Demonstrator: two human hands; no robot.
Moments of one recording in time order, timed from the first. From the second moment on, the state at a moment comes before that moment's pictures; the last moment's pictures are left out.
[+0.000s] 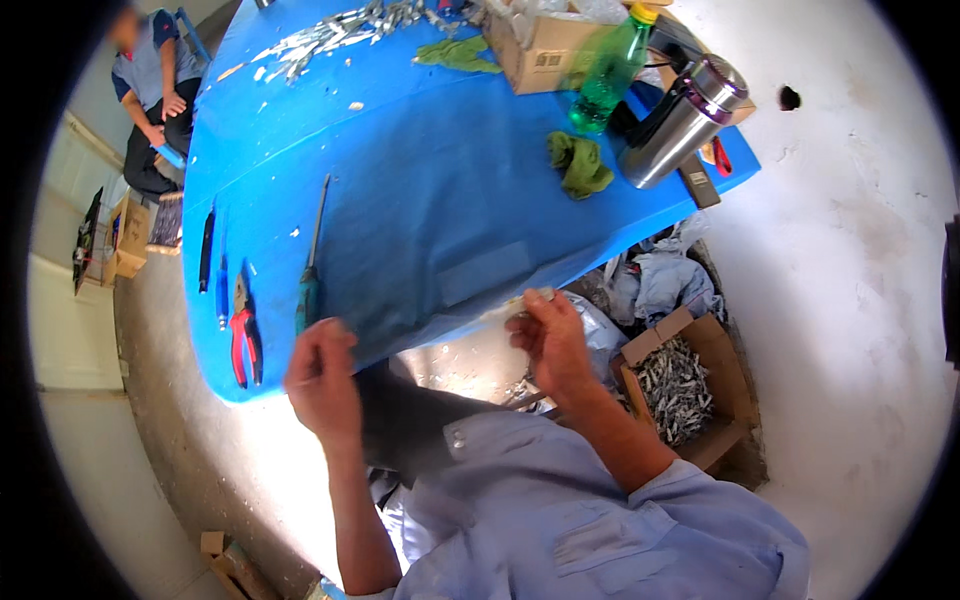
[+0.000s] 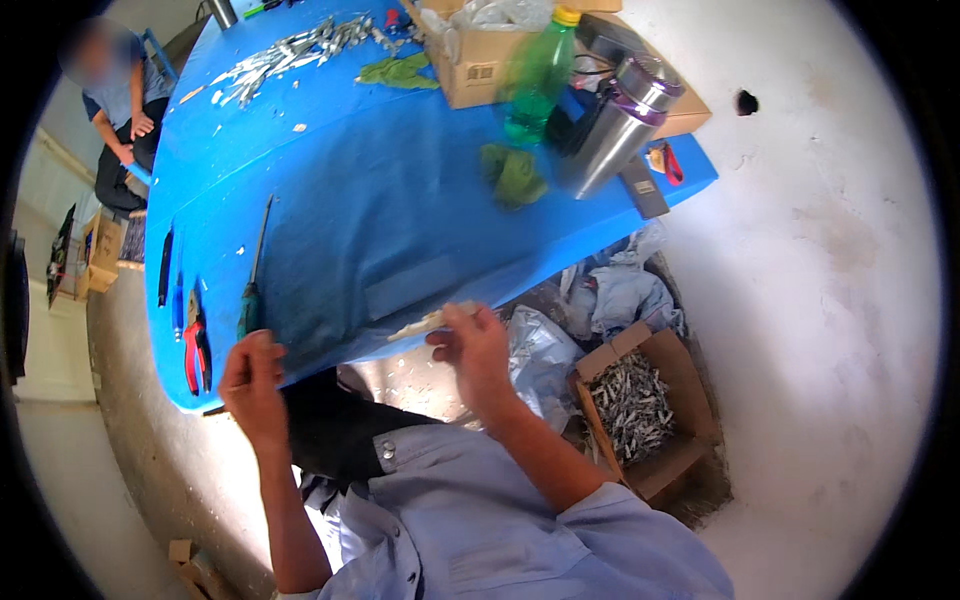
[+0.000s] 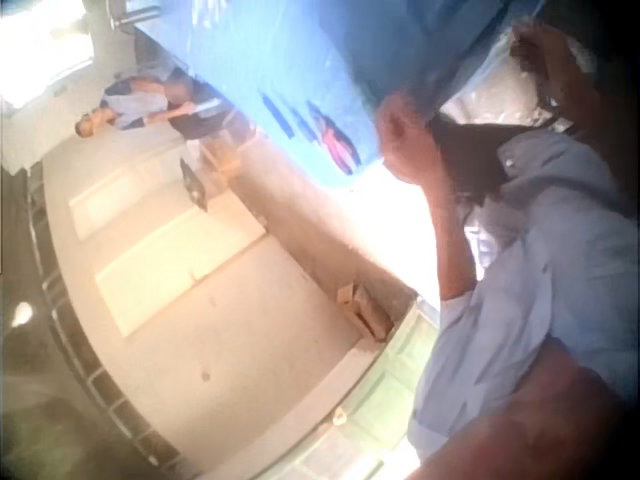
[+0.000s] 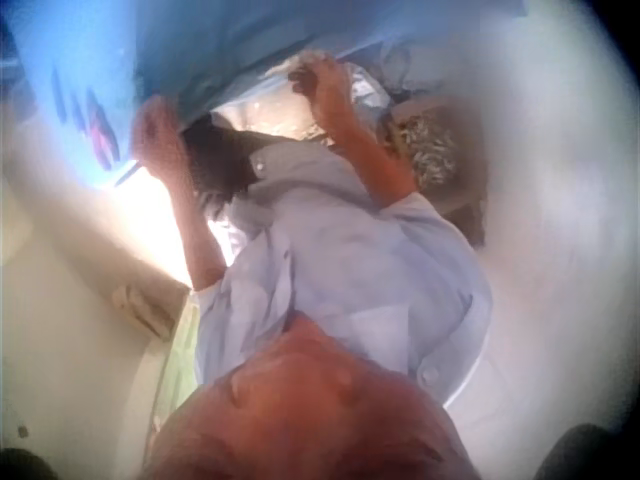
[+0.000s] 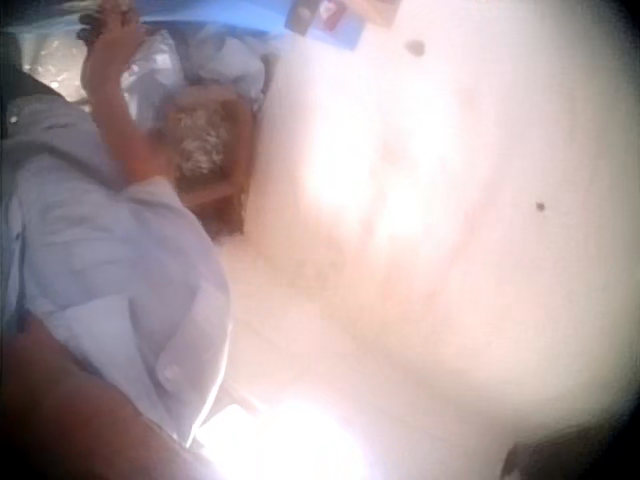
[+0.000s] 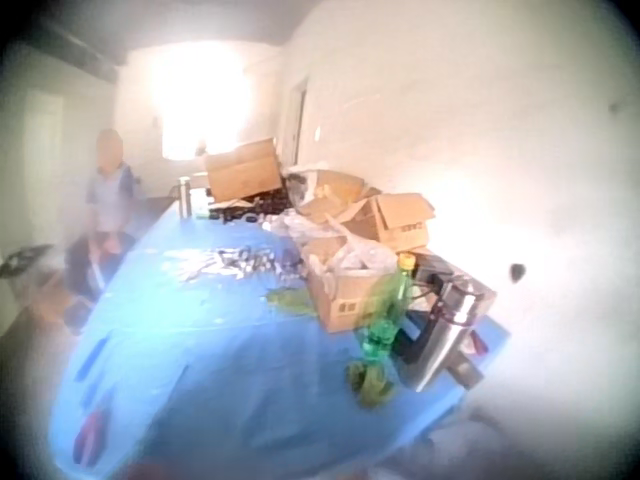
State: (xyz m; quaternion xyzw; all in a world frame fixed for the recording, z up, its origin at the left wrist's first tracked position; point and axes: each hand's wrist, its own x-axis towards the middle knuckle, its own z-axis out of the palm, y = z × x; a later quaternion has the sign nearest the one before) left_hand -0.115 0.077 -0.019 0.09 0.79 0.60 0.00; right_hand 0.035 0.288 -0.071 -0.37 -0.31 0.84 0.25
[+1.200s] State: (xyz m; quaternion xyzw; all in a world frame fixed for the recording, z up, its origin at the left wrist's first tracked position) left_hand -0.105 0.113 -0.019 0.30 0.89 0.35 -0.03; right_hand 0.081 0.387 -0.065 -0.39 -0.76 0.39 0.33
